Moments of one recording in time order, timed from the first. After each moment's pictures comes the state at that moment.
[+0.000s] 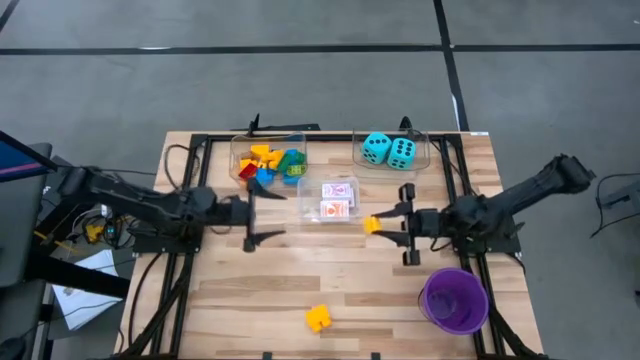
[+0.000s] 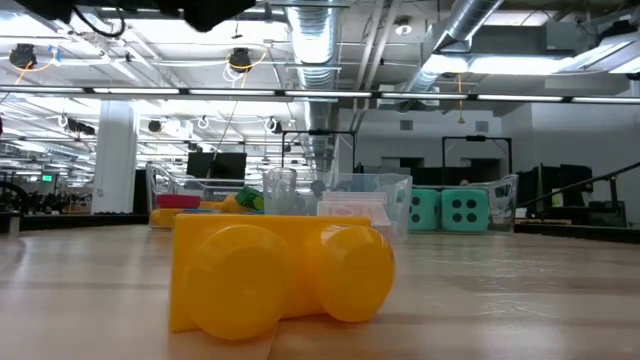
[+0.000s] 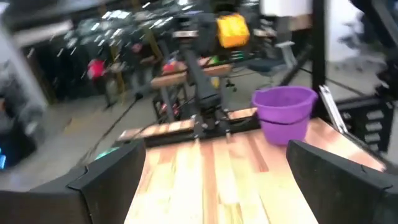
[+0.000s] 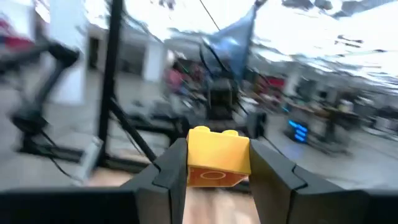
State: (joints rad) left arm -0.18 0.89 0.49 0.41 -0.22 0.20; right arm 0.39 0.97 0.58 0.57 0.37 -0.25
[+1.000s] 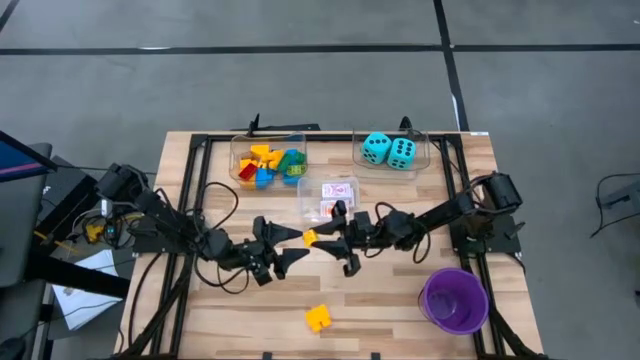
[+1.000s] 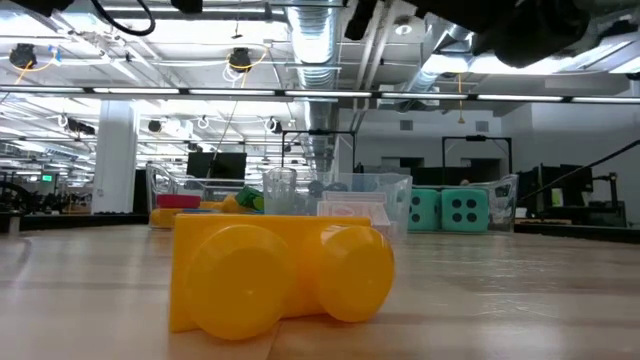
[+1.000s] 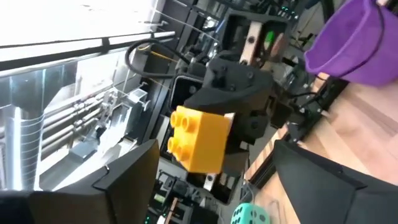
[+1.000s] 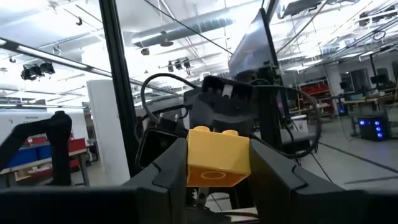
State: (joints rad) left arm -0.51 1.45 0.60 1.12 -0.67 1.29; right arm 0.24 1.79 0.83 1.37 0.13 0.18
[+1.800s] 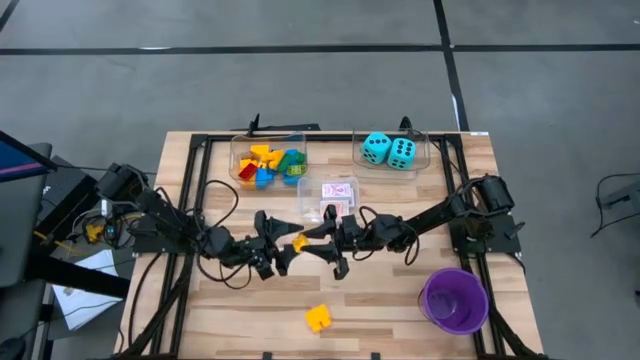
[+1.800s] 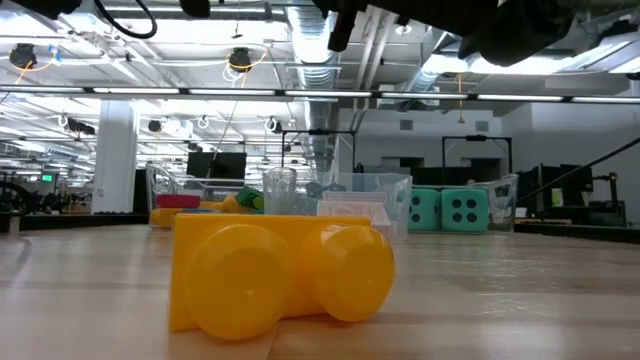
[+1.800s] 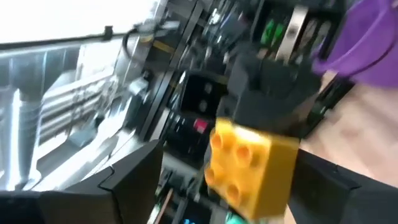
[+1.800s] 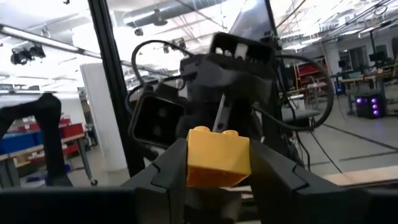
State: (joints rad) left arm -0.48 1.44 0.60 1.13 -0.68 1.22; right arm 0.25 1.86 0.92 1.25 0.13 0.21
